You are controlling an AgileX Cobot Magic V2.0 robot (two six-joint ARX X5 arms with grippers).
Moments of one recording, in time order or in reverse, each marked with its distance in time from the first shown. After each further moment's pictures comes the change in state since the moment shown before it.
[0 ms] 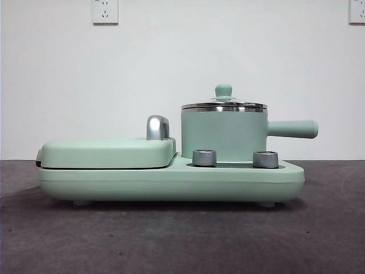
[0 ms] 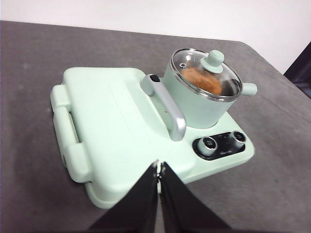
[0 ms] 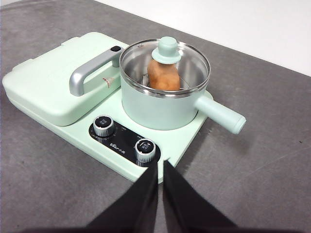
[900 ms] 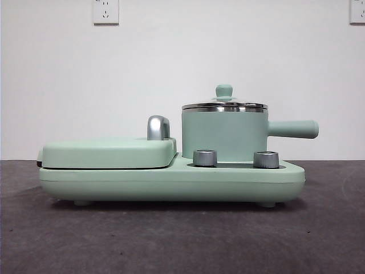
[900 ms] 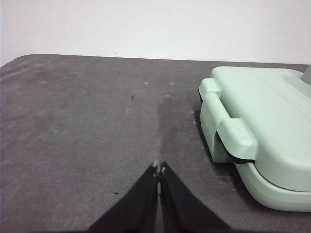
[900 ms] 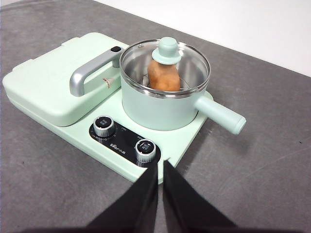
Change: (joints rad) left arm 0.066 -0.529 -0.737 0.447 -0.448 0.083; right arm 0.000 0.000 0.000 0.000 0.000 0.000
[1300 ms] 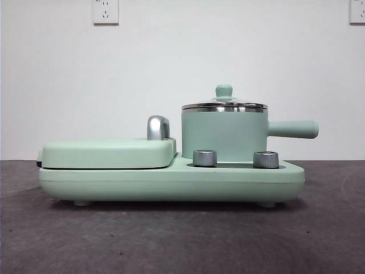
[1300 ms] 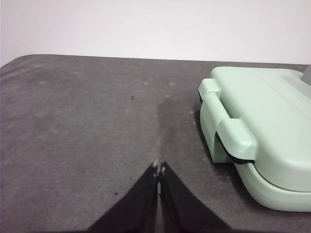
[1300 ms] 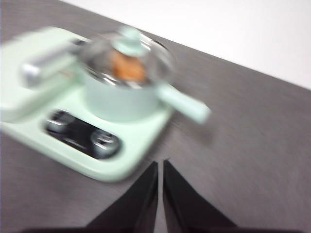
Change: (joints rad) left arm 0.000 0.000 0.000 0.000 0.000 0.000; right arm -0.119 -0.163 -0.213 0.114 0.057 -0.049
